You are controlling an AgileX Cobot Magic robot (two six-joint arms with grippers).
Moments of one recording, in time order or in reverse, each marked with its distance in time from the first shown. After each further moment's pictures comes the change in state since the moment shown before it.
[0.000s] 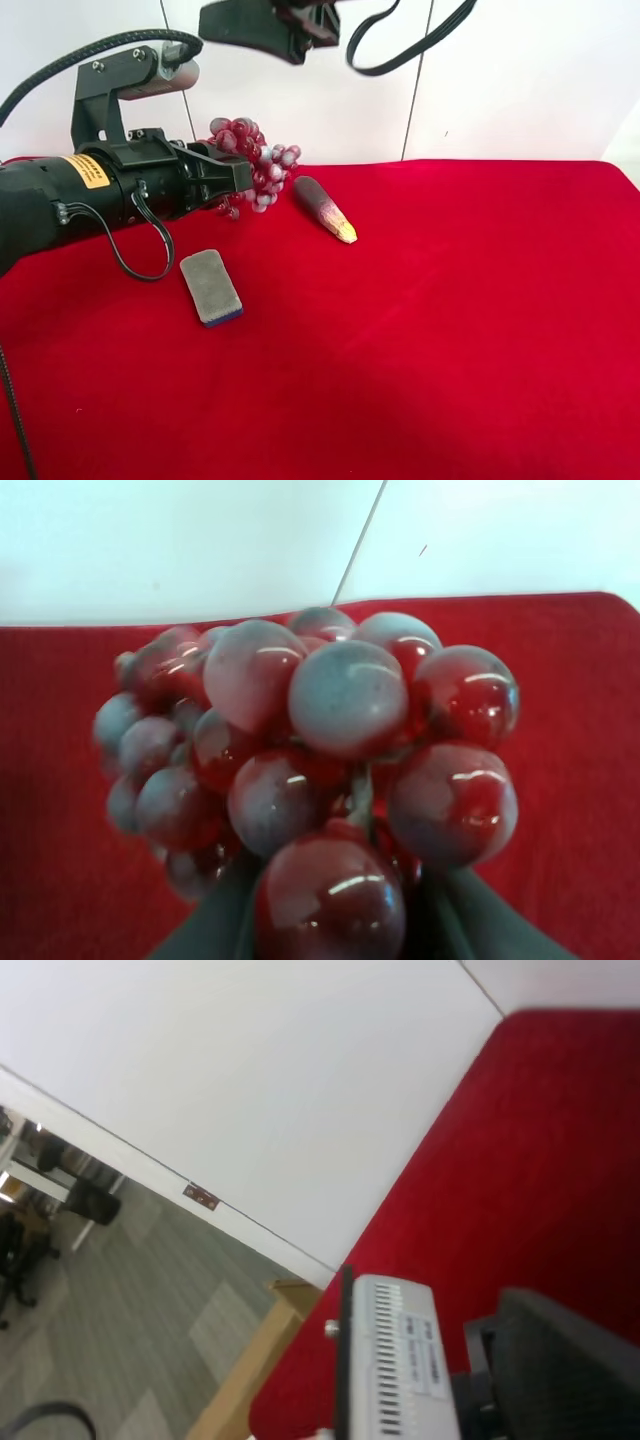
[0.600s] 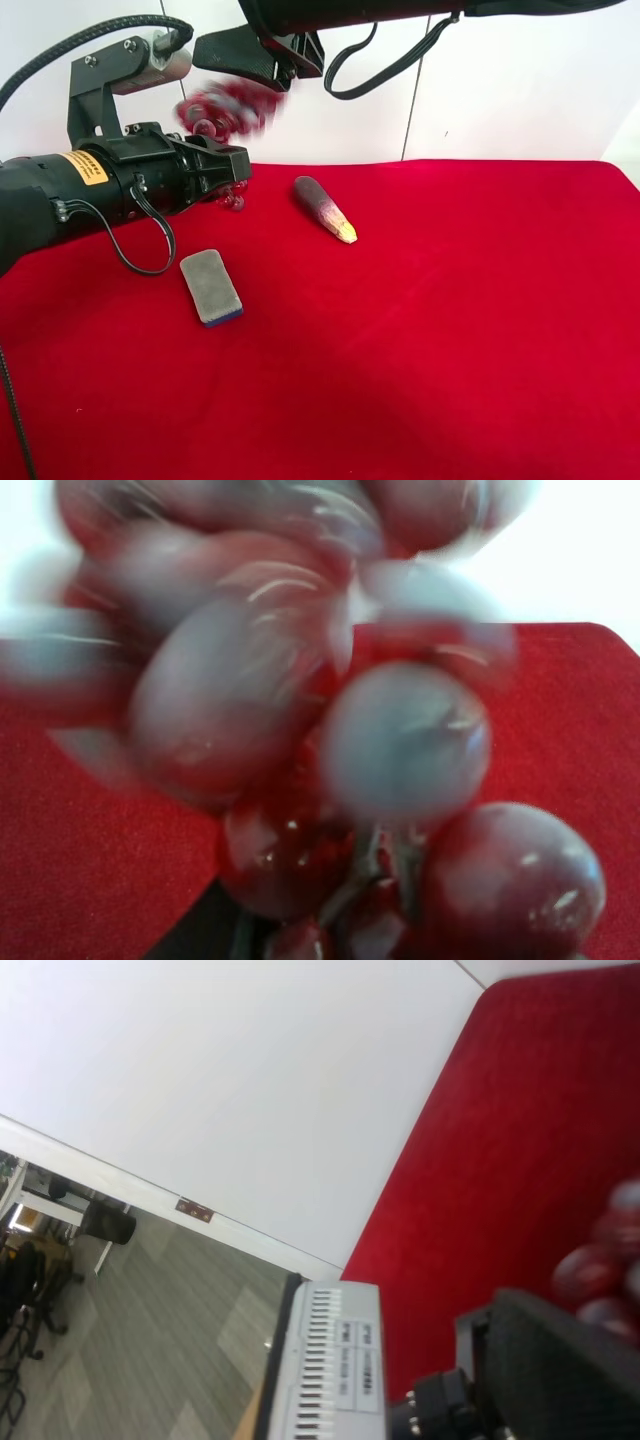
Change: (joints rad) left arm 0.000 0.000 0.000 -0.001 -0.039 -0.042; right arm 0.000 0.076 0.000 0.127 -0.017 0.007
